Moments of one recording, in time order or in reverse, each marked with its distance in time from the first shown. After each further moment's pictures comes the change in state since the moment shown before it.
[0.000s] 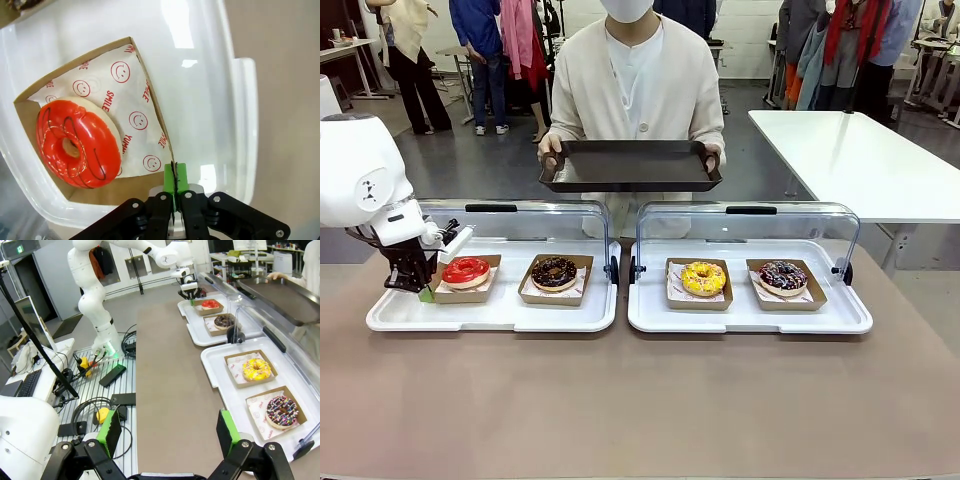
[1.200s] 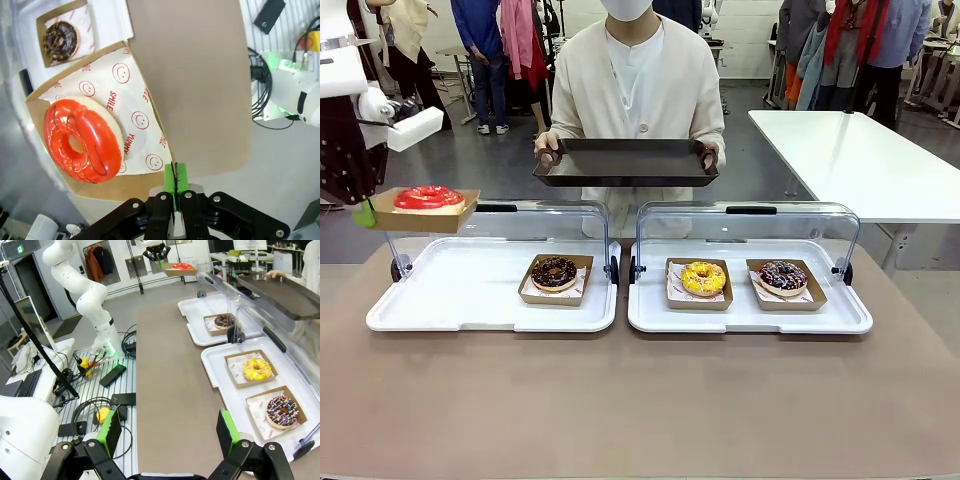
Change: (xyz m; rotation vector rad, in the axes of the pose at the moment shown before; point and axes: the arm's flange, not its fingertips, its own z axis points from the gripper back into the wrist) left arm 0.085 -0.107 0.250 -0.011 0.090 0.043; right arm 0.000 0.000 -0.001 0.001 0.001 -0.001
